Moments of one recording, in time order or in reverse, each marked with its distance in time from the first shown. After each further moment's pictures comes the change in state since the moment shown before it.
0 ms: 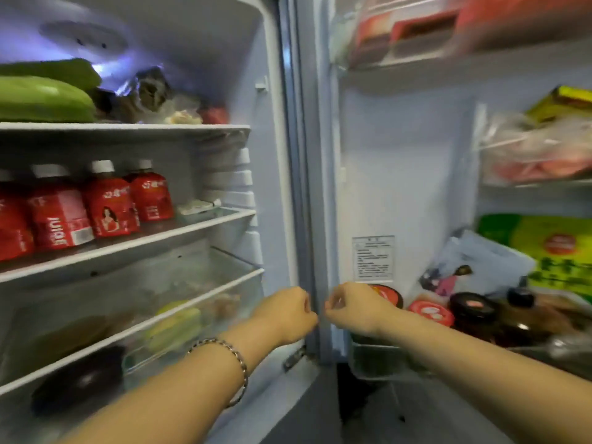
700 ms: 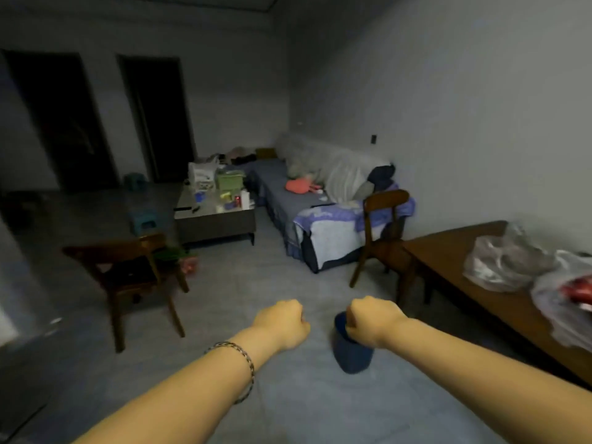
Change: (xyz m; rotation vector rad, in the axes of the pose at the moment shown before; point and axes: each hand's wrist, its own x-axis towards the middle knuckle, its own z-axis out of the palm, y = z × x) left_hand -0.181 0.642 0.285 0.059 -0.572 0.985; right_hand -0.613 0.394 -0.171 -0.344 0.074 1.241
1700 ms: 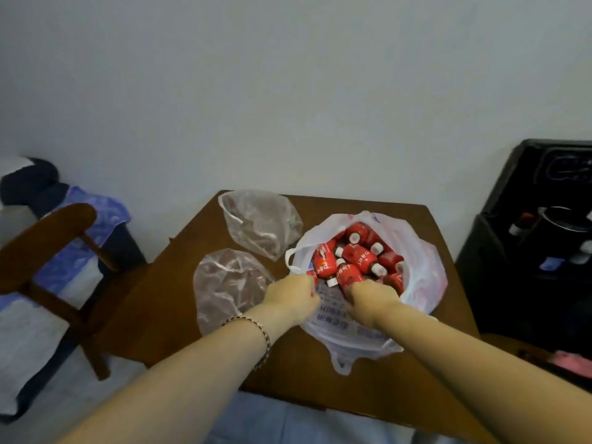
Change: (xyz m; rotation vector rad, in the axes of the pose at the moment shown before) left_hand 0.480 0.665 0.169 0.251 -0.300 0.991; right_hand 0.103 0.712 0.072 0.414 0.052 1.100
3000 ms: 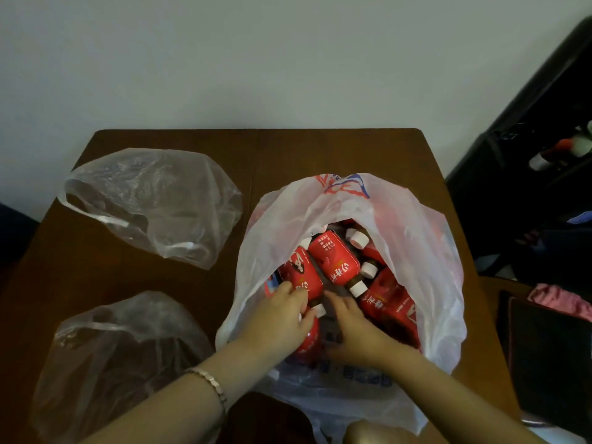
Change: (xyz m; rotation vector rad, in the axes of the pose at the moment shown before) left_hand 0.249 -0.014 0.085 -0.110 -0.182 0.221; right_hand 0.191 0.093 0.077 0.687 -0.381 0.081
